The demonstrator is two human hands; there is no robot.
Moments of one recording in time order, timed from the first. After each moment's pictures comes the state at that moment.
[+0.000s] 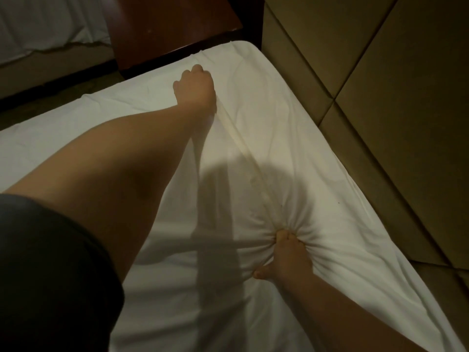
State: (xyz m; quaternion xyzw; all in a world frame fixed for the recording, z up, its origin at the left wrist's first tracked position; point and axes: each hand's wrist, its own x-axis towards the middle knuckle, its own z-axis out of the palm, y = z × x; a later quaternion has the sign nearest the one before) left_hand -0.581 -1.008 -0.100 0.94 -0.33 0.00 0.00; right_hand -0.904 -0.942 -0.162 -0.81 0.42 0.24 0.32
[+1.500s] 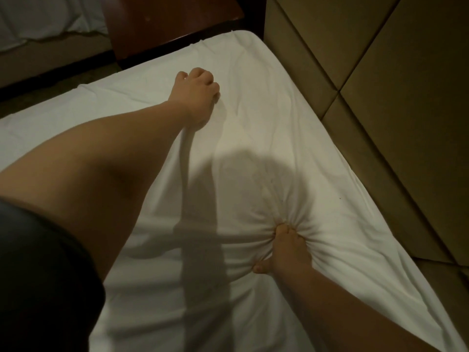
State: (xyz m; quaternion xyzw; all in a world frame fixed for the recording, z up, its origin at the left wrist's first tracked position) left_hand -0.563 -0.978 -0.123 0.84 -0.54 0.03 -0.07; right_hand -0.897 -0.944 -0.164 -0.81 0.43 0.25 0.32
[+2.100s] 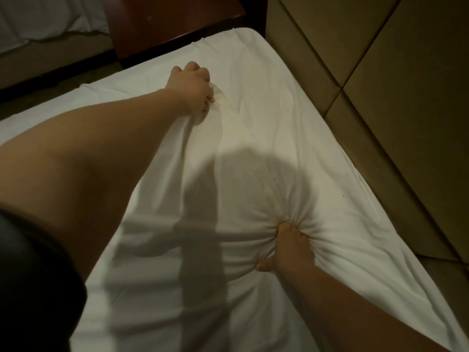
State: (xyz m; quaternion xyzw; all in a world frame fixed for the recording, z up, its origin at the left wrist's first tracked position) left_hand -0.556 -0.980 -0.100 0.83 -0.53 -0.05 -0.16; right_hand -0.896 -0.944 -0.163 -0.80 0.44 0.26 0.32
